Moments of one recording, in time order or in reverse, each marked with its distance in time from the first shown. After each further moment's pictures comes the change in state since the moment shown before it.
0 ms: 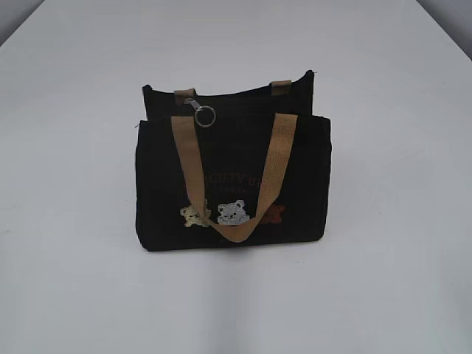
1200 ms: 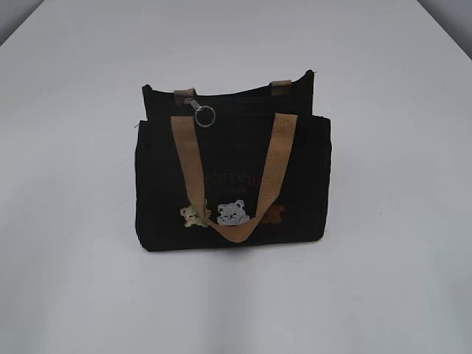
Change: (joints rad) left arm 0.000 0.357 -0.022 -0.544 -0.365 0.759; right arm 0.000 0.000 0.000 0.000 0.000 0.000
